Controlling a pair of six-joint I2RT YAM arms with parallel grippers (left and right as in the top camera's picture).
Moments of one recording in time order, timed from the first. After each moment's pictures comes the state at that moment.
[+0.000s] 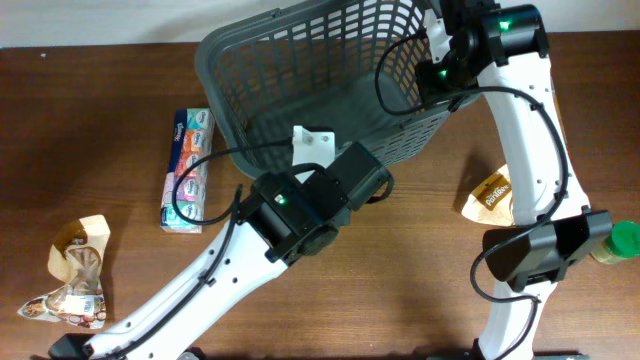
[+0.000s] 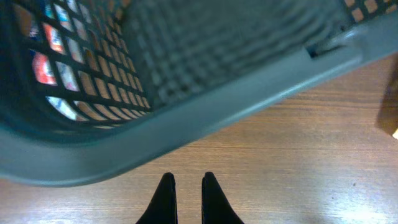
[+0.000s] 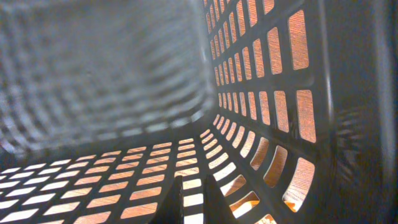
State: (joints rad) left arm -0.88 1.53 1.63 -1.28 -0.47 -0.77; right arm 0.19 2.09 2.36 -1.49 0.02 -0.04
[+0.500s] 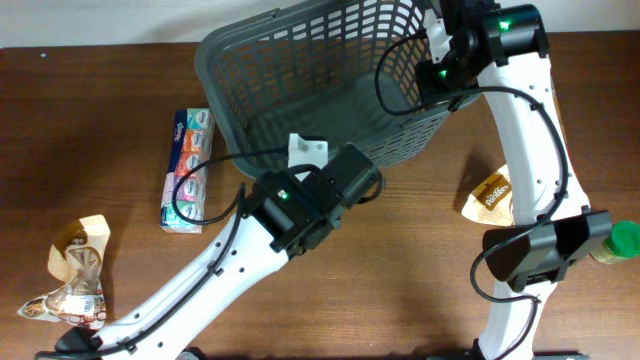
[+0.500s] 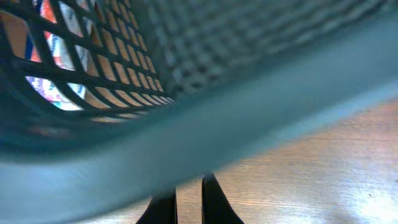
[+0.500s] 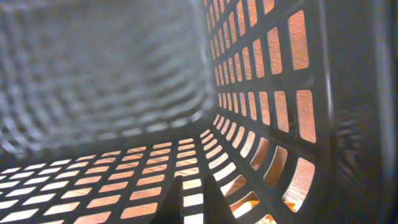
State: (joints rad) left arm -0.83 1.53 1.53 -1.27 -0.44 -0.75; right arm 0.19 2.09 2.36 -1.49 0.02 -0.04
